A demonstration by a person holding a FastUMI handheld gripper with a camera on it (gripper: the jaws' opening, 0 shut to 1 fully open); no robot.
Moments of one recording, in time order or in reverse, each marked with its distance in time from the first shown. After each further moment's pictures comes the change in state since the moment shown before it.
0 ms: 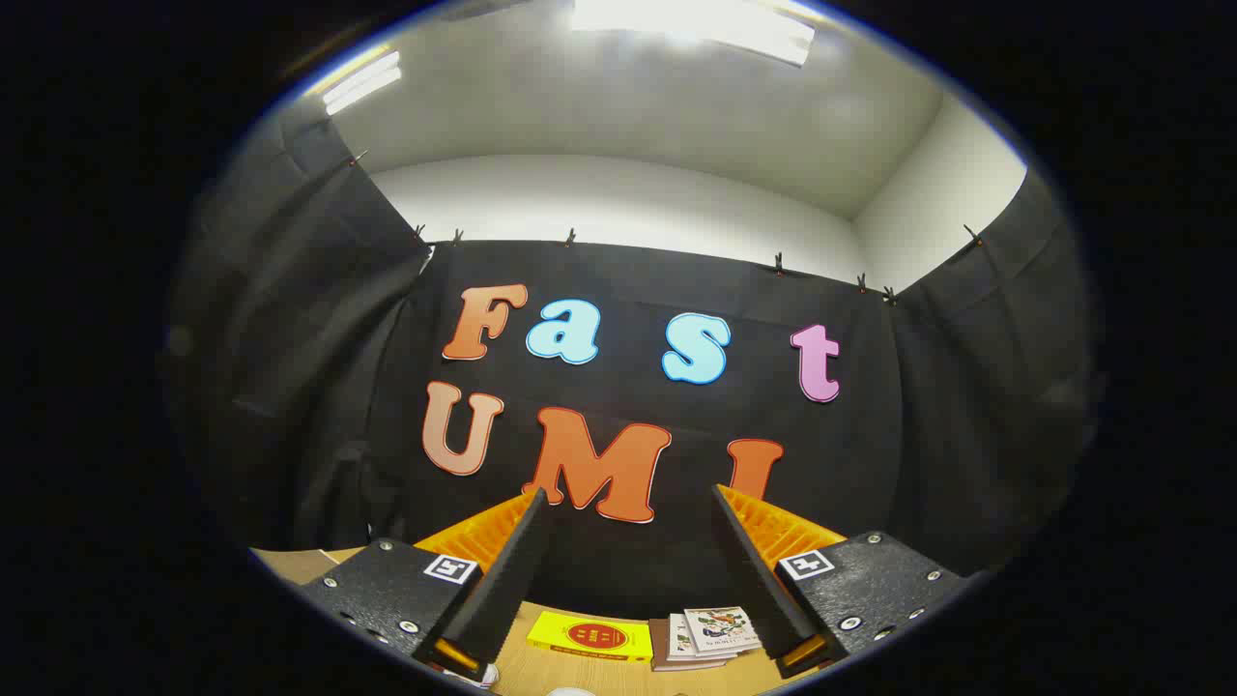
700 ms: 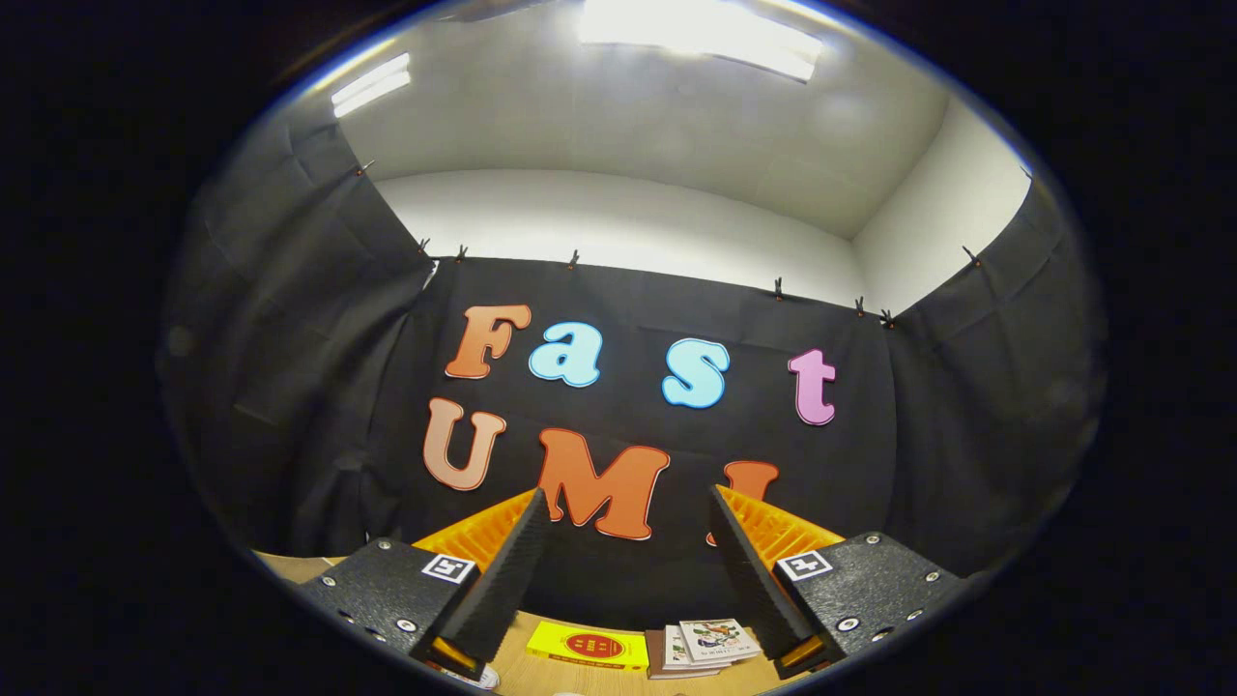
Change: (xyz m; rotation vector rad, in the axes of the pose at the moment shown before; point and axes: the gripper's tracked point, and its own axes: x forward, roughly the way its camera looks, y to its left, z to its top) arm -0.010 -0.002 0.025 -0.011 -0.056 -0.016
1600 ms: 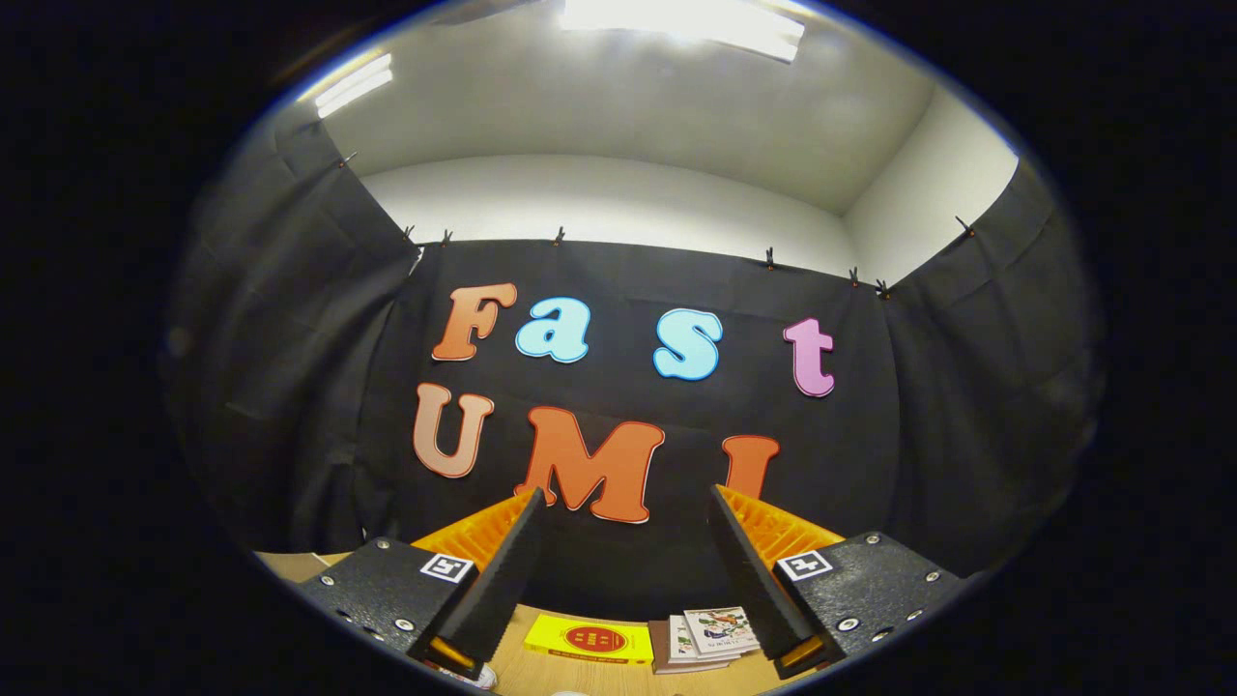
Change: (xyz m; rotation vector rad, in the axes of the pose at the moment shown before) arm 0.028 -0.009 -0.047 0.032 0.064 -0.009
